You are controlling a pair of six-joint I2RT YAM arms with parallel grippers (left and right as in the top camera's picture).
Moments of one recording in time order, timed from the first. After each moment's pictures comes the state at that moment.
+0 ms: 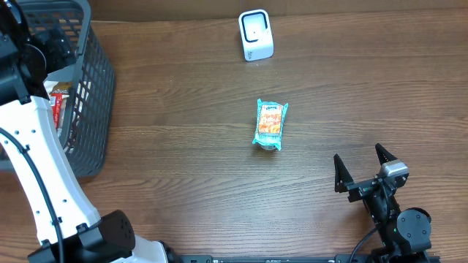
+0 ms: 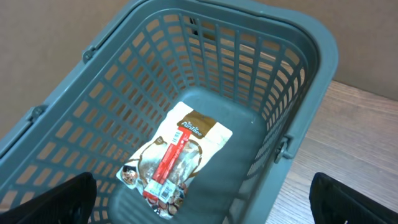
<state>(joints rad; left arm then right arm) 0.40 1.70 2.08 -1.07 -0.22 0.02 0.22 0.01 0.02 -0.03 -0.07 0.10</state>
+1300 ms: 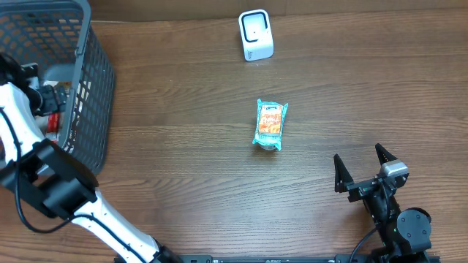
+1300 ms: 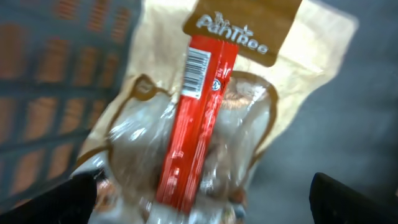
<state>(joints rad) 0.68 2.26 2.08 -1.02 -0.02 0.37 0.22 0.01 0.02 -0.03 -0.07 0.10</state>
